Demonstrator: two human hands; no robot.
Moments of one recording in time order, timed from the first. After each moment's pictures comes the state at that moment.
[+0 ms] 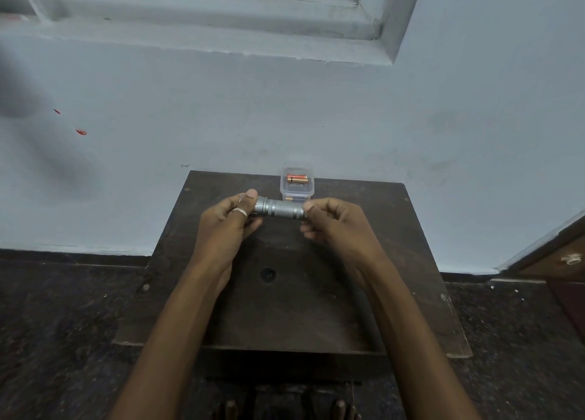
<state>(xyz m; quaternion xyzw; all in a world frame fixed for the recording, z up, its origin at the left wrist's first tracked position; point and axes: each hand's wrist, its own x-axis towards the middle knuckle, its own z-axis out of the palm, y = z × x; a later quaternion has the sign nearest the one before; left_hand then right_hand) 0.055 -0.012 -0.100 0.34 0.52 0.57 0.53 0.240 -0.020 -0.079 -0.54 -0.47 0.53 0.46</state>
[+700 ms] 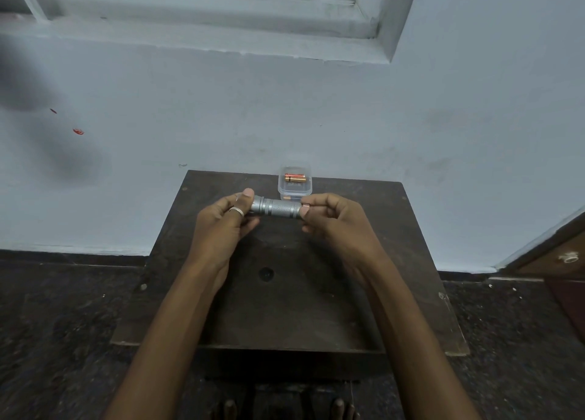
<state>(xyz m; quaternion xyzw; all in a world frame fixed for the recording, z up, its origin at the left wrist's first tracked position) 0.054 -0.011 -0.101 0.34 0.52 0.57 0.53 0.243 -0.019 -0.080 -0.52 -0.48 0.53 0.46</state>
